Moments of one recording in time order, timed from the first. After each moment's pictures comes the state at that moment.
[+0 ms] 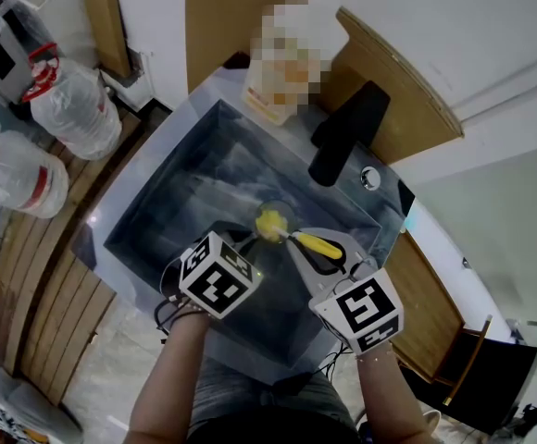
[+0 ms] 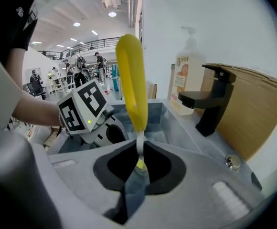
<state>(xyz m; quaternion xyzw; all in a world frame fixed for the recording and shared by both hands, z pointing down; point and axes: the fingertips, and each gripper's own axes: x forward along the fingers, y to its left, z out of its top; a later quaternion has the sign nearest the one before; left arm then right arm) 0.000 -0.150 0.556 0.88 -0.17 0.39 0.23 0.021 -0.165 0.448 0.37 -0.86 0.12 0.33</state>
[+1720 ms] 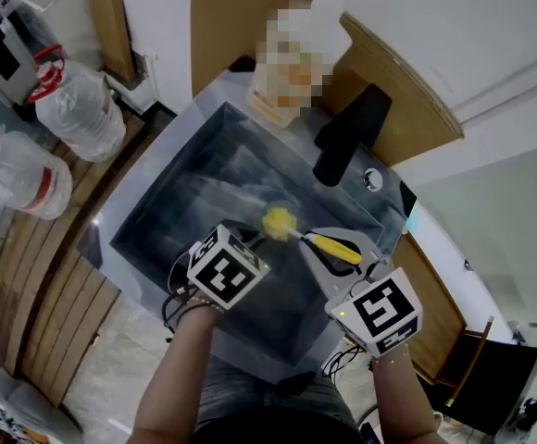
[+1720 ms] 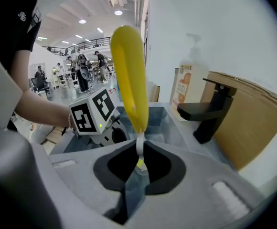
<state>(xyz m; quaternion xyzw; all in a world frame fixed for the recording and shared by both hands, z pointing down) 0.007 -0.150 0.555 0.87 -0.15 0.38 0.26 0.023 -0.162 0.425 0.35 -0.86 0.10 0.34</state>
